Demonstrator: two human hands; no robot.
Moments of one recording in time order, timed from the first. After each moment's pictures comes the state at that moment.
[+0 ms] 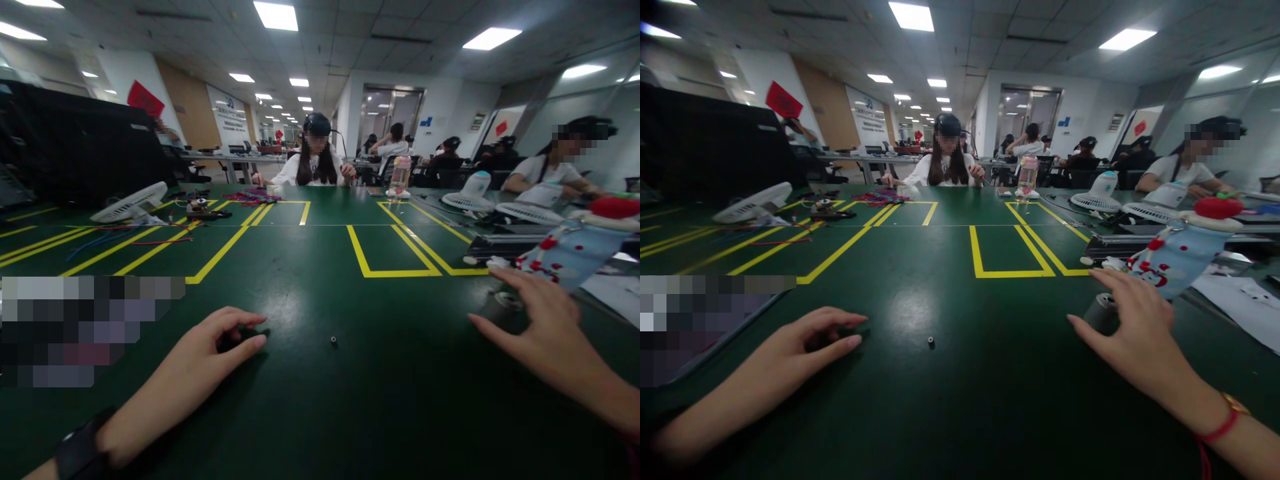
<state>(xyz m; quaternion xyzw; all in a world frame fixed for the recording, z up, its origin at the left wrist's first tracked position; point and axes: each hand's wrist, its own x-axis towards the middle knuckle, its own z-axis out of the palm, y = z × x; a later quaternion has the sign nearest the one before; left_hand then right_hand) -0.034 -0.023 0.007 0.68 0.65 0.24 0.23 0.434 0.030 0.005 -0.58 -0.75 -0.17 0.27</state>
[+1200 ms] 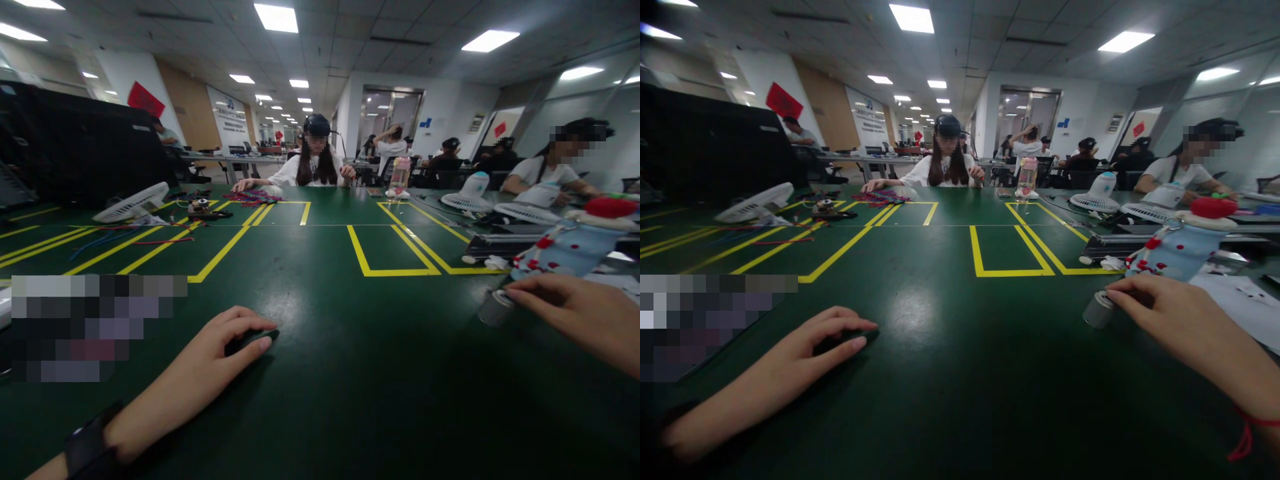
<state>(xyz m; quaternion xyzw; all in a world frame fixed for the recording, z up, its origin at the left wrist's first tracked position) -0.034 -0.023 0.001 0.73 0.59 0.23 0.24 0.455 0.032 0.062 -0.72 -0.68 -0.04 0.12</state>
